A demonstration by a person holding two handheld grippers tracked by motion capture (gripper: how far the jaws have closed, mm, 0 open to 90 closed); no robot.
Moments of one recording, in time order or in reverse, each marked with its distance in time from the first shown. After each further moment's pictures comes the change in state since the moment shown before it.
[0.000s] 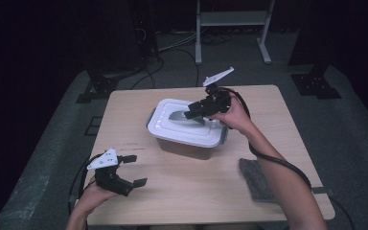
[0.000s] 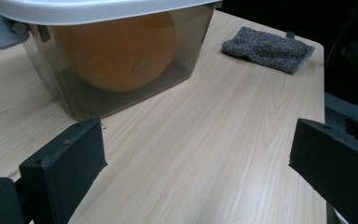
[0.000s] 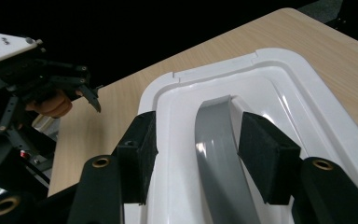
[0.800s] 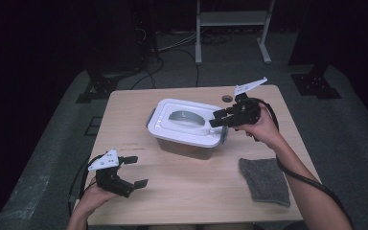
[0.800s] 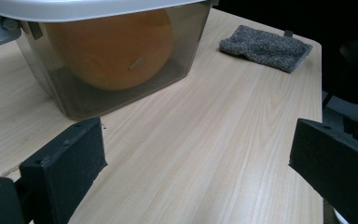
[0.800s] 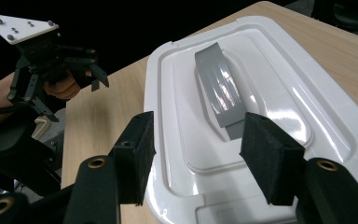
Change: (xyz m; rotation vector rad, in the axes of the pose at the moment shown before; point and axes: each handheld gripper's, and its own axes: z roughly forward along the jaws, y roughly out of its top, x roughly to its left) left arm -0.002 -0.001 0.001 0.006 -0.004 0.001; right arm 0.017 -0.052 -0.064 -0.045 -0.057 0.045
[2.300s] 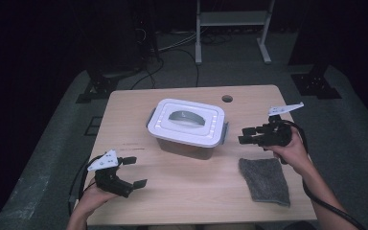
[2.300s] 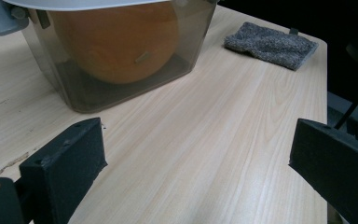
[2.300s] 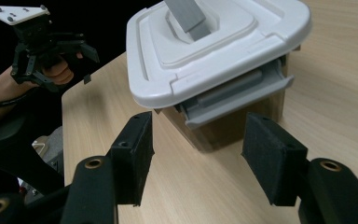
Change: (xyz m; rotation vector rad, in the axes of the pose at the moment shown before) left arm 0.002 -0.004 -0.002 0.009 0.014 -0.014; right arm -0.006 -0.092 -0.057 -0.074 -0.056 0.138
